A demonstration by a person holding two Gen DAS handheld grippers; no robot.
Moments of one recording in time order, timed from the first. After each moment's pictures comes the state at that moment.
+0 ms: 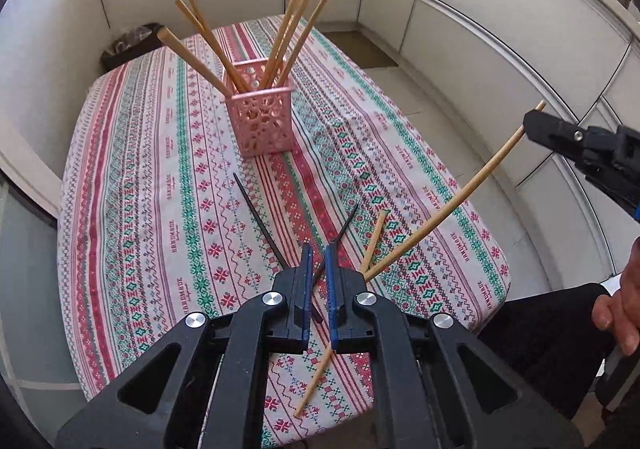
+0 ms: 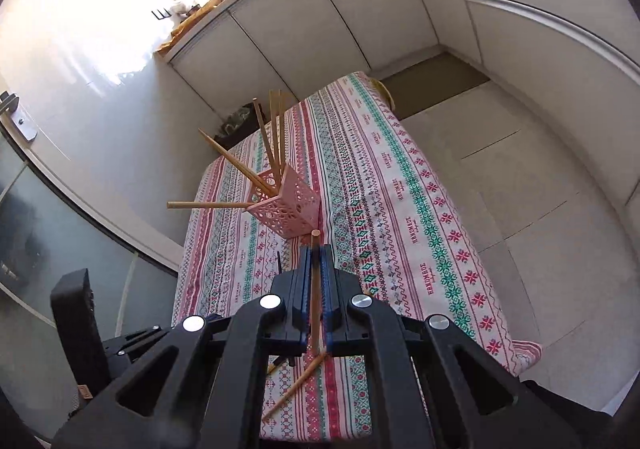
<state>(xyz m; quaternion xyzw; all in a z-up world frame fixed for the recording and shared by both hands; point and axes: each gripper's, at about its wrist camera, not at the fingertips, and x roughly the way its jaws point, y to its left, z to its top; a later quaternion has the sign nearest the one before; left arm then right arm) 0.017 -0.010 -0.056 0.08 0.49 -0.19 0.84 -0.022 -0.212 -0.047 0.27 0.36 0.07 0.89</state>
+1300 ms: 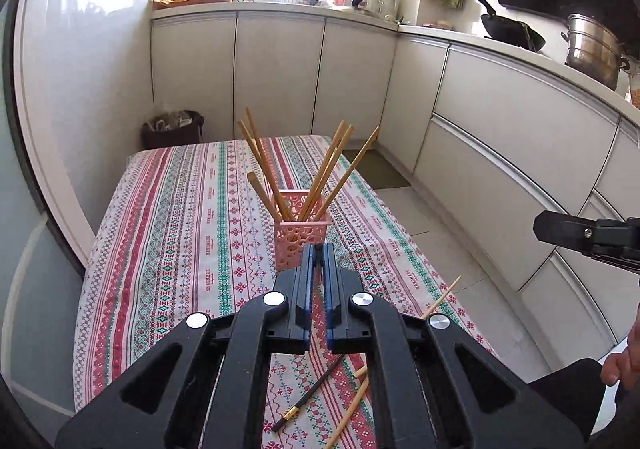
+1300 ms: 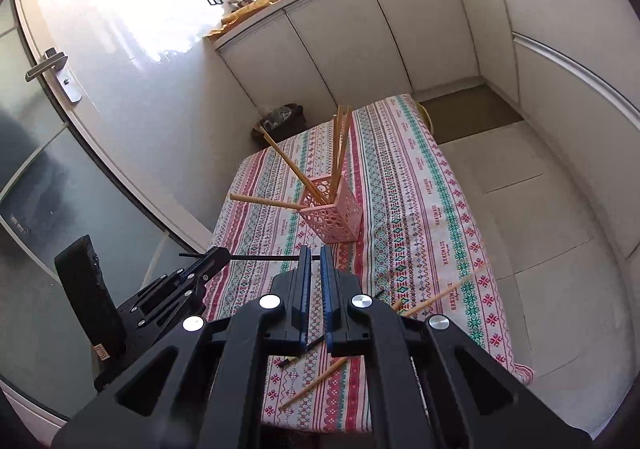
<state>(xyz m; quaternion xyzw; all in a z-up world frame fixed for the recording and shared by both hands) -0.007 0.026 0.017 0.00 0.30 -0.16 0.94 -0.046 -0.175 0.008 0.21 0.34 0.12 0.91</state>
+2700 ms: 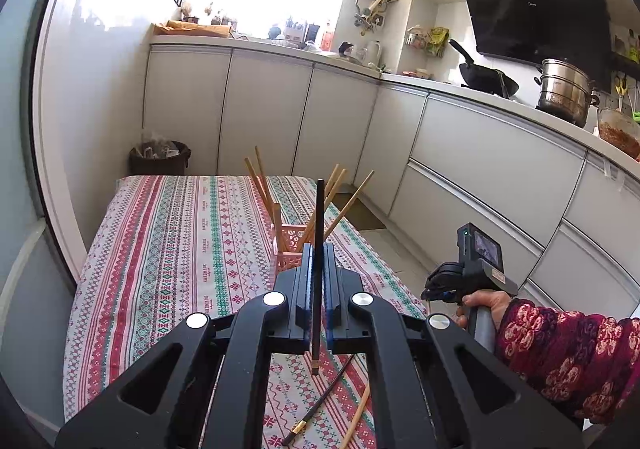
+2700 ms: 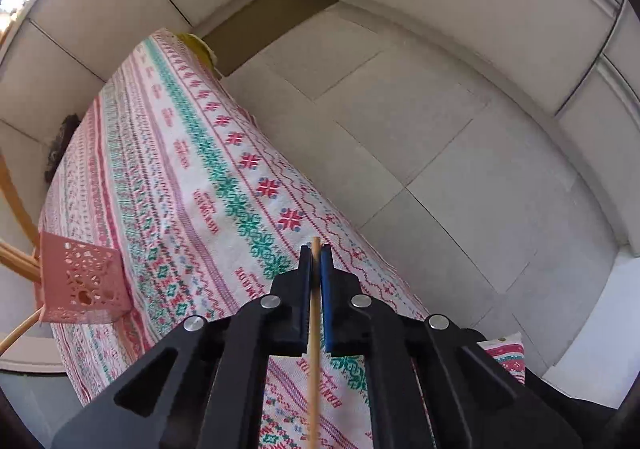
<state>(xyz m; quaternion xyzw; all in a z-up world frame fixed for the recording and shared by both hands) -0.028 0.071 0.020 -0.05 0.22 -0.21 0.95 0.096 -0.271 -0.166 0.30 0.48 -0.18 0.80</state>
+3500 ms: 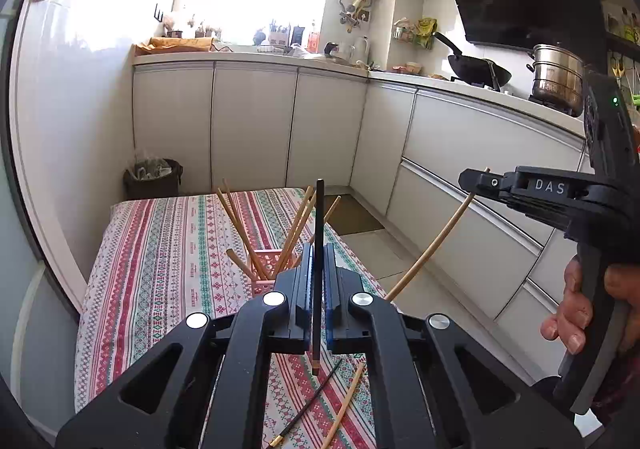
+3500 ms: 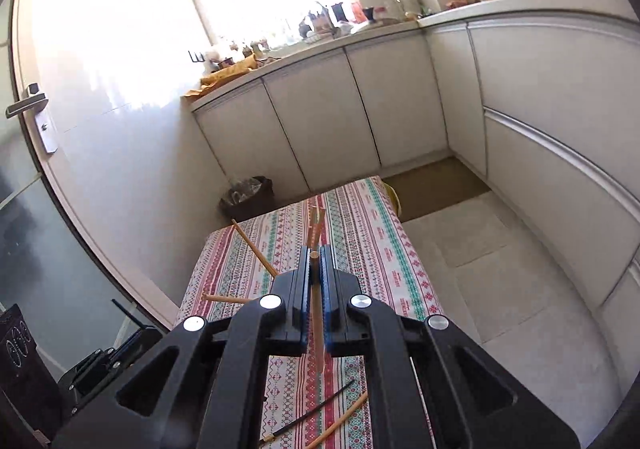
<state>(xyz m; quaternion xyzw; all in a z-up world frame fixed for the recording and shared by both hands) -0.023 0.020 0.064 -0.01 0.22 -0.21 0.95 -0.018 -0.174 0.076 0.17 0.23 0.04 0.96</state>
